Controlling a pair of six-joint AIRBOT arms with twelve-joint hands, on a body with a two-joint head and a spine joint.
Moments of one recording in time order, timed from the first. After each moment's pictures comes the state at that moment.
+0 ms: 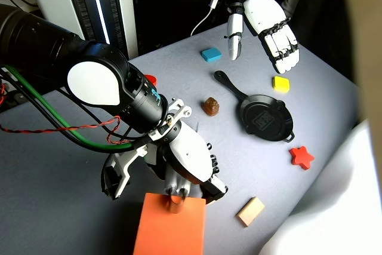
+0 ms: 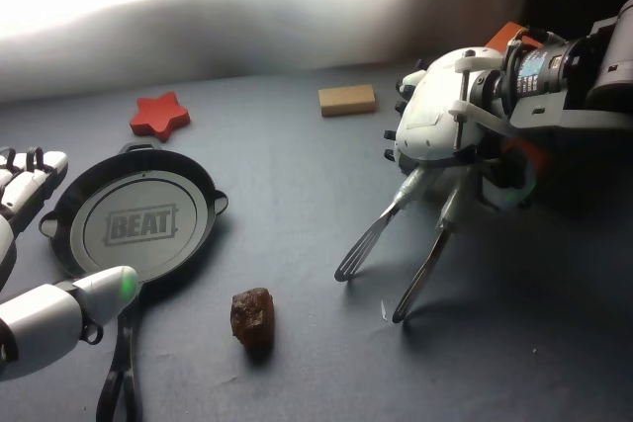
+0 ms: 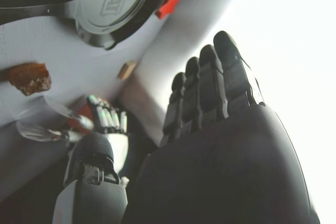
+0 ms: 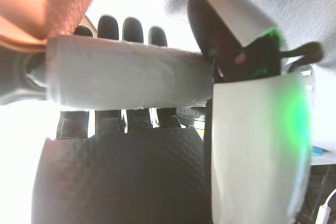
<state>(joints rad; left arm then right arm) 0.93 -0.63 0.44 -0.96 -1.17 1.62 -0.19 -1.34 1.27 -0.46 -0.42 -1.02</state>
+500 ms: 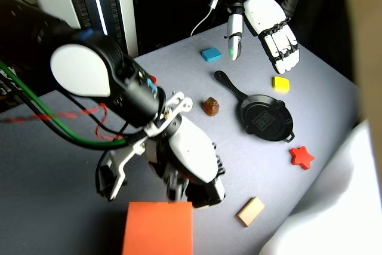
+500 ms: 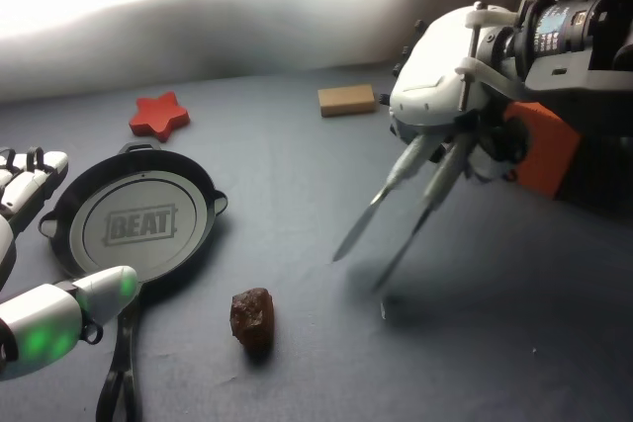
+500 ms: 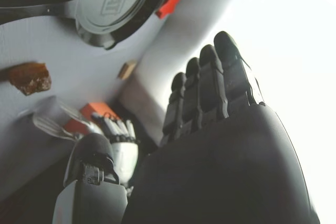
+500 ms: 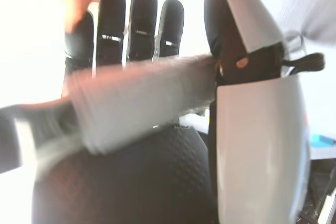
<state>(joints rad) 0.93 -0.63 0.44 -0.96 -1.17 1.62 -0.09 -1.27 1.17 -0.46 -0.45 -0.96</state>
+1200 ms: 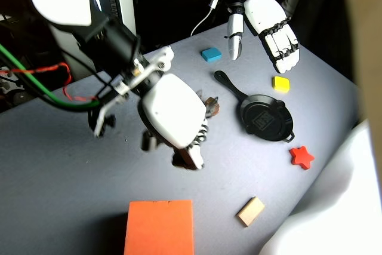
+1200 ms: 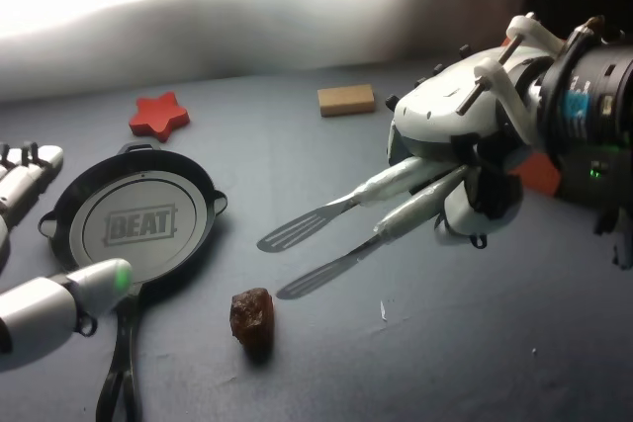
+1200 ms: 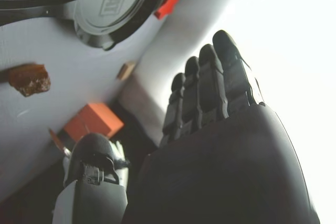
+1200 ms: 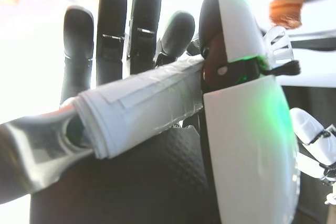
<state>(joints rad) 0.94 -0.63 0.46 -0.96 -1.18 1.60 -0.07 -1.16 0.84 -0.95 -0.70 0.01</state>
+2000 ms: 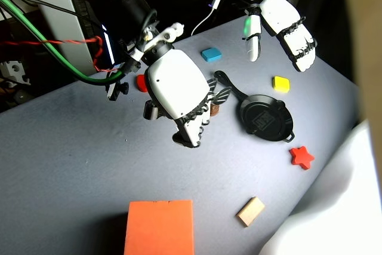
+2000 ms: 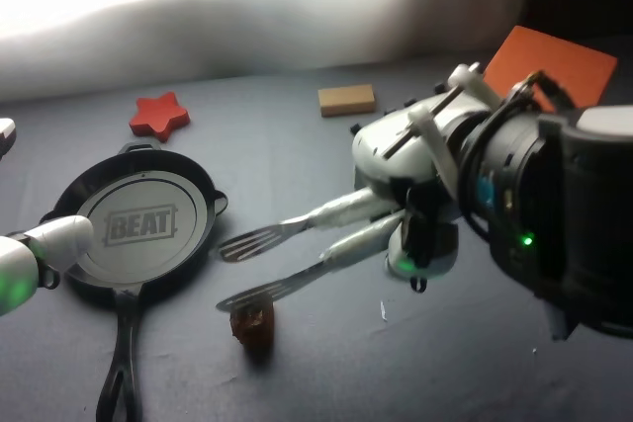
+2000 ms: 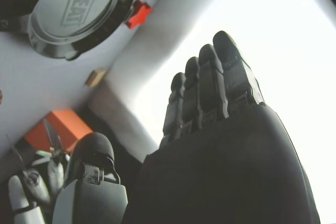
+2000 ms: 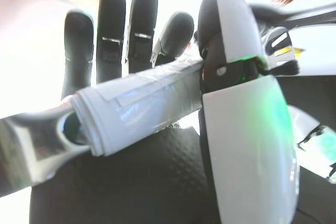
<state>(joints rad) 0.95 -0.63 0.54 -0.97 -1.18 1.47 -0.10 -1.31 0.78 -1.10 -0.95 0.31</state>
